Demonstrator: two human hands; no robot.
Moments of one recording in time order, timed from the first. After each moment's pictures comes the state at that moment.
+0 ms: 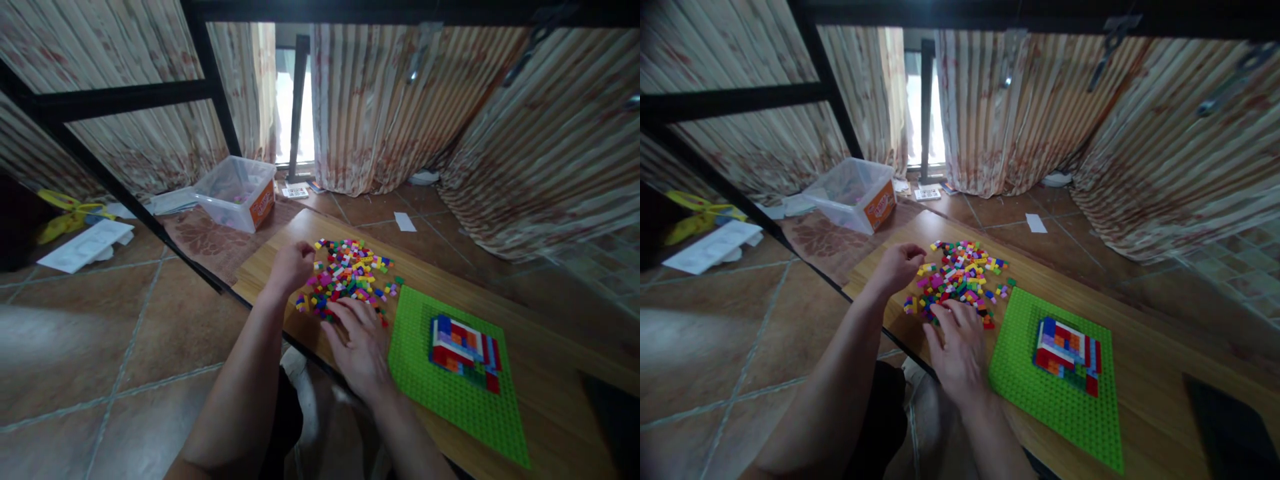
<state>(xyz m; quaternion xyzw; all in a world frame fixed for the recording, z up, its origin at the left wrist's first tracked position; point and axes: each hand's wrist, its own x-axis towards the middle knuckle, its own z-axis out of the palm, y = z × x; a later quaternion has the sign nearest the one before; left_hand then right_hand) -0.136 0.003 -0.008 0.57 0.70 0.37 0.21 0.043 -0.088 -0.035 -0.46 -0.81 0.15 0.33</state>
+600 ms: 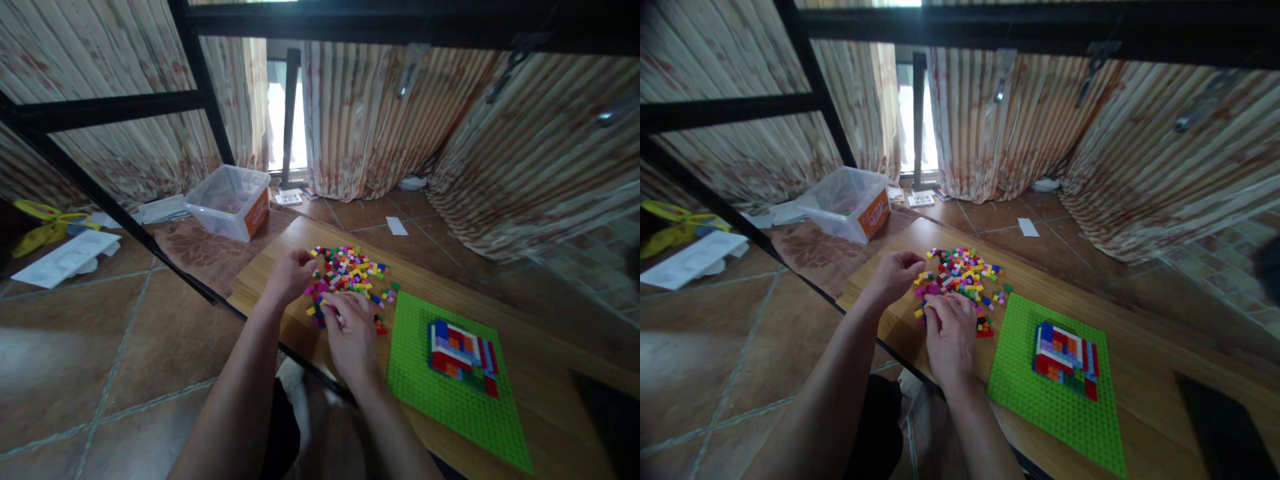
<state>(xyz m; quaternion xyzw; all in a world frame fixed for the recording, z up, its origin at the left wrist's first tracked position) -0.136 0.001 -0.002 0.56 0.65 0.41 0.31 0.014 -0.066 -0.032 -0.49 -0.72 0.21 0.45</state>
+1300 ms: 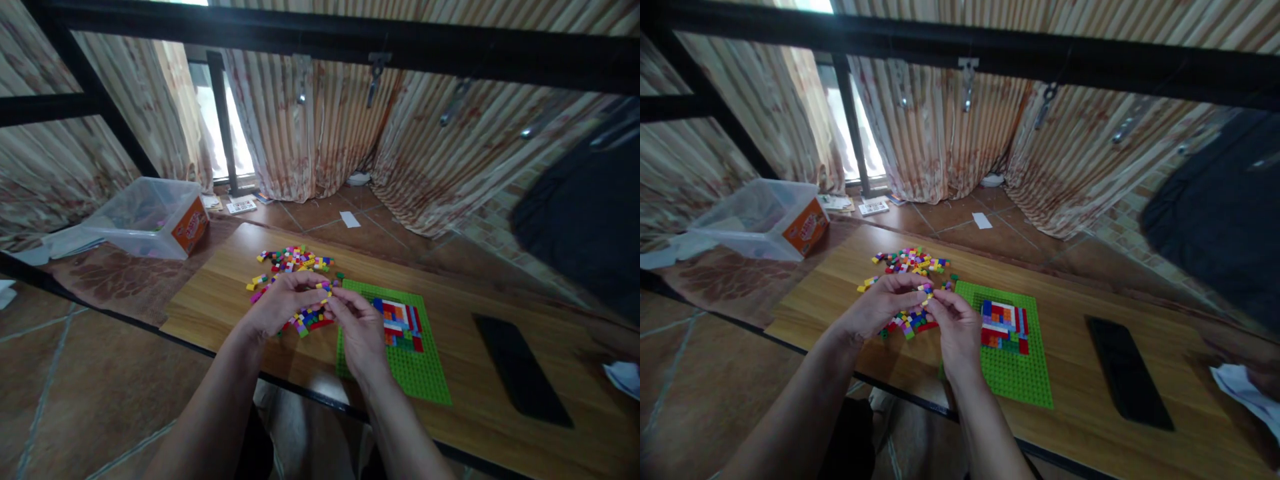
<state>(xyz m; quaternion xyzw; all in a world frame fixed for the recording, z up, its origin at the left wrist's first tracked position) -0.054 -0.017 0.006 0.46 0.34 0.40 0.72 0.083 -0.065 -0.014 -0.45 -0.31 0.52 0.65</state>
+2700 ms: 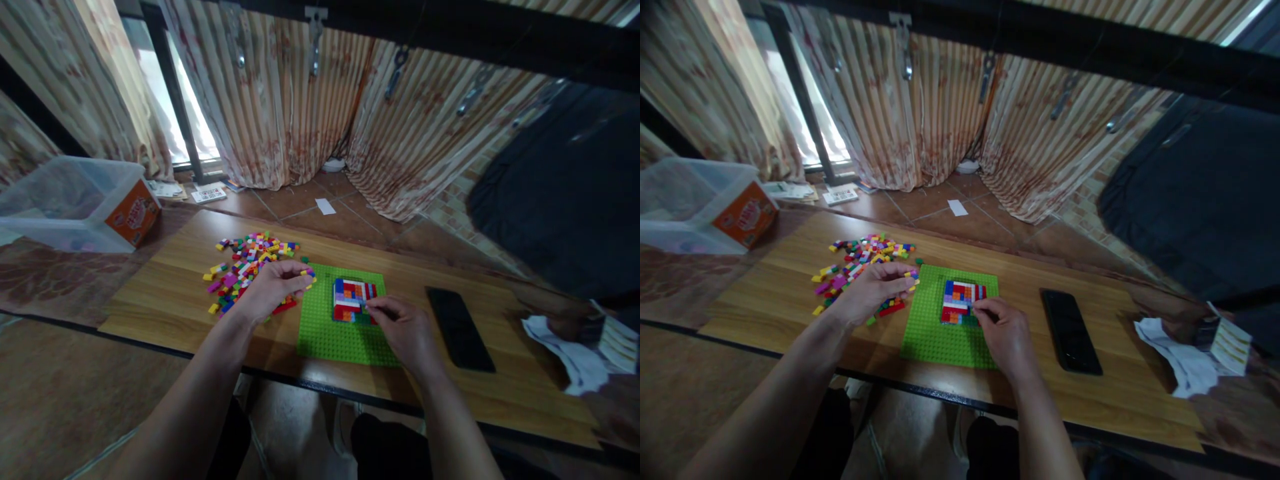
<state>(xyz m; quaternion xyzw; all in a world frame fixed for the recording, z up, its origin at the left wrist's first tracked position) -0.005 -0.017 0.000 0.51 0.39 0.38 0.67 0.238 -0.105 -0.018 -0.65 -0.59 0.23 0.42</state>
